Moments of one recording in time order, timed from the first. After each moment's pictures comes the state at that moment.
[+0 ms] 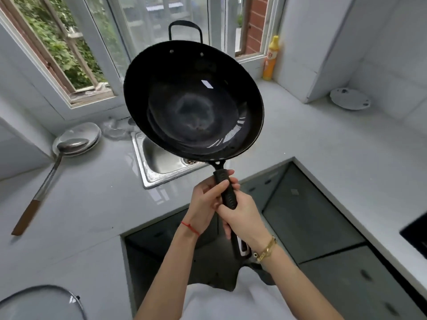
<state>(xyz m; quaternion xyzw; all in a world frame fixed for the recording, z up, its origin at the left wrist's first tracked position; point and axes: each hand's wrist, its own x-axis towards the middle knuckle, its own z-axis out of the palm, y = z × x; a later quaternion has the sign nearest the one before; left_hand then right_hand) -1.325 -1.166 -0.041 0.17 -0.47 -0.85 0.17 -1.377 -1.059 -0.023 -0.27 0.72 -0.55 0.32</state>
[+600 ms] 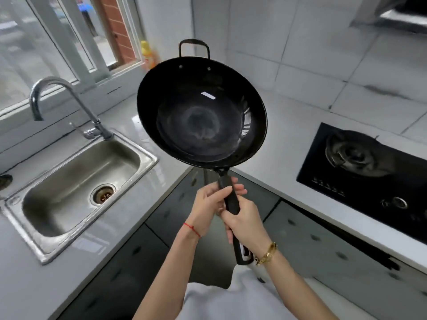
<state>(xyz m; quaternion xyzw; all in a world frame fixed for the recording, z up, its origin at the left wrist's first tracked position) -1.459 -1.032 -0.055 0.06 -0.52 -0.85 -0.07 -1.444 -0.914 -0.035 -0.05 0.80 -0.58 0.15</state>
